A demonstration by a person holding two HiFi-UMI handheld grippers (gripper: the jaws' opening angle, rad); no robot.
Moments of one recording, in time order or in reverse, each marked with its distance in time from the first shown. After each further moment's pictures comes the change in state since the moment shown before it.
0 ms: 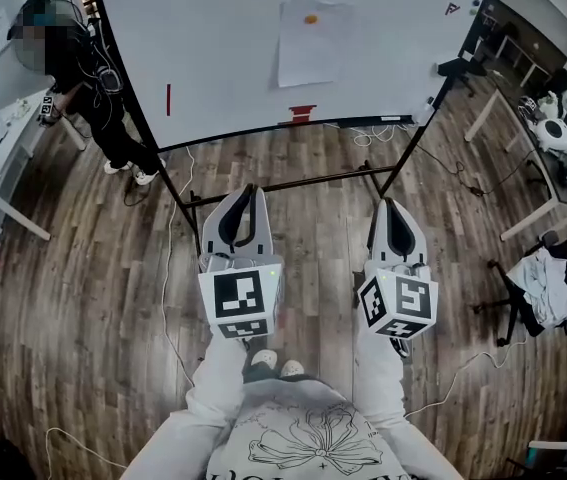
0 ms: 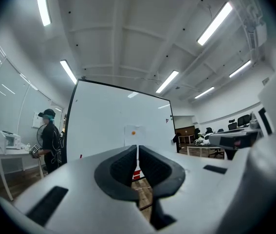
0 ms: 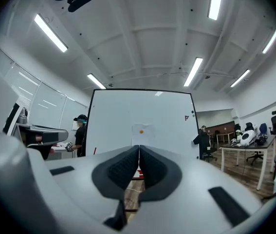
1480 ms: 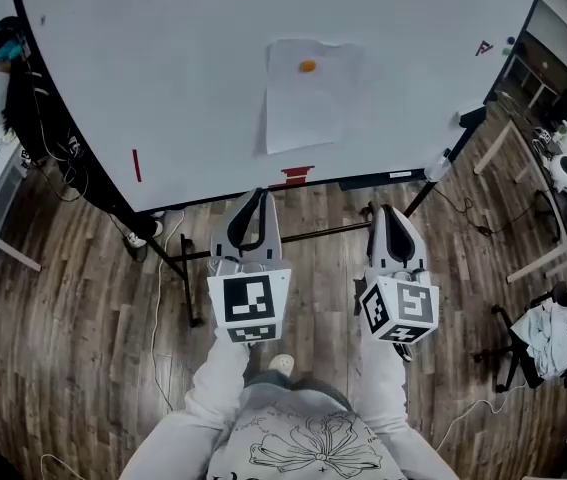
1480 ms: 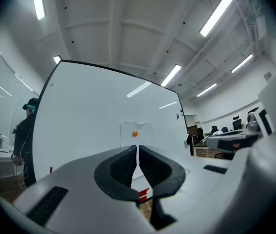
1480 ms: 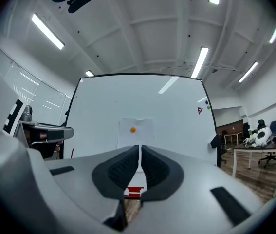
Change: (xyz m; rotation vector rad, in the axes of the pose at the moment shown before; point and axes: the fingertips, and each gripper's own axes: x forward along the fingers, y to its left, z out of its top) left arm 0.266 0.013 -0.012 0.026 -0.028 -0.001; right arm 0.257 -0.075 -0.021 -0.005 -0.013 0.063
